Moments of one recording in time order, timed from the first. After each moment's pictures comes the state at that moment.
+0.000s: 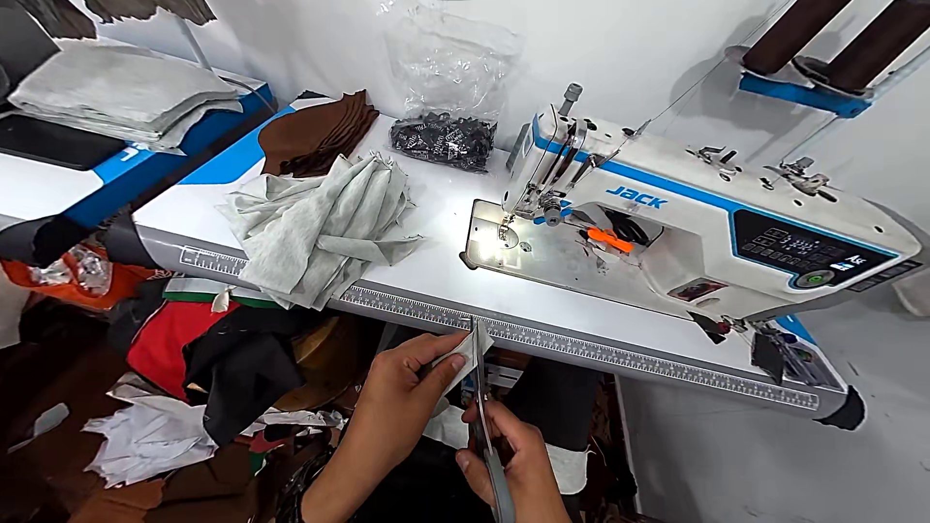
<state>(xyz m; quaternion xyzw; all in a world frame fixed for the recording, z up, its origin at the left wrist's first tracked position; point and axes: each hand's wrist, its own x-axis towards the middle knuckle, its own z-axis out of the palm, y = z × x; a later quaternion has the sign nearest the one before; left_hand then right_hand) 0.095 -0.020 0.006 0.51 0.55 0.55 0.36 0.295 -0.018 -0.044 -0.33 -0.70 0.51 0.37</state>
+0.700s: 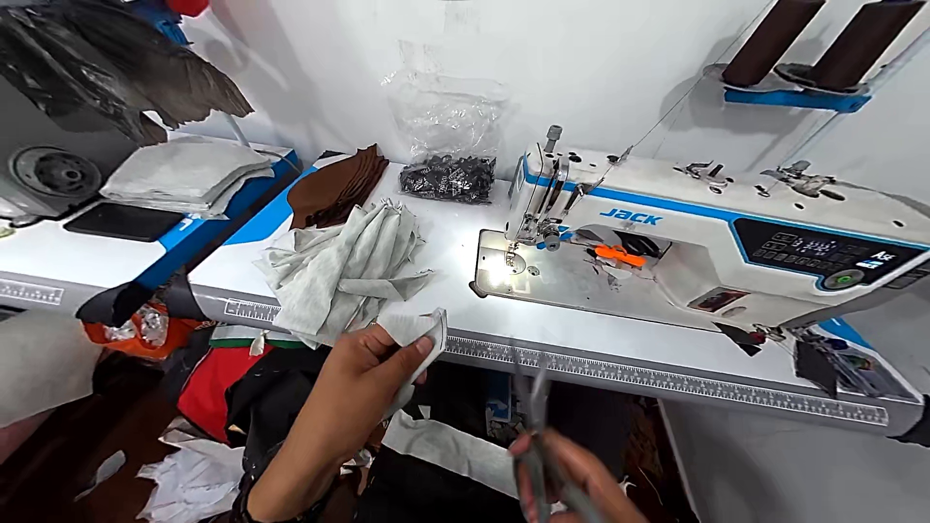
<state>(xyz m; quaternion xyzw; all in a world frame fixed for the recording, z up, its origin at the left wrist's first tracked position) 0.045 -0.013 0.071 0.47 0.52 0.58 0.41 0.342 0.007 -0.015 -0.18 -0.66 0.67 0.30</state>
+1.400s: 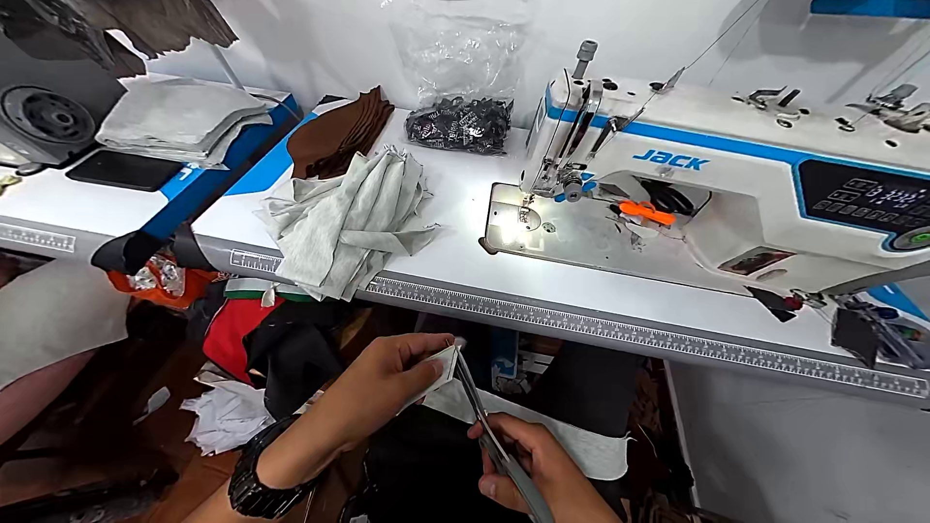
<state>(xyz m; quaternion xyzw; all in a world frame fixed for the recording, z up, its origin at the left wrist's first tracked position) 0.046 -0.035 0.033 0.47 0.59 0.36 0.55 0.315 -0.020 -0.059 -0.23 -0.67 0.67 0.22</state>
